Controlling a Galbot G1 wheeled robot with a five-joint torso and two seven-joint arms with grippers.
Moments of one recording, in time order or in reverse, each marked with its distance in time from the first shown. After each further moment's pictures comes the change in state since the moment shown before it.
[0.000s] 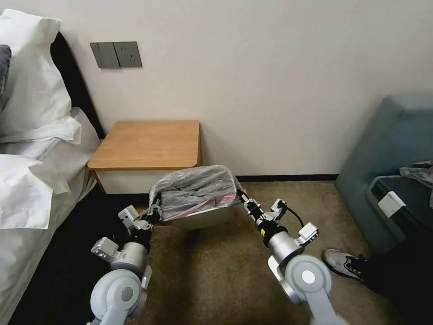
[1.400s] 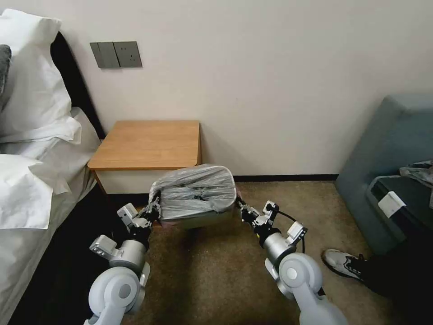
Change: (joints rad) left arm -0.013 0.015 -0.006 0.005 -0.033 0.000 0.016; right arm 0.054 -0.038 -0.013 -0.165 -0.323 0.028 -0.125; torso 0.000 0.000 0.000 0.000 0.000
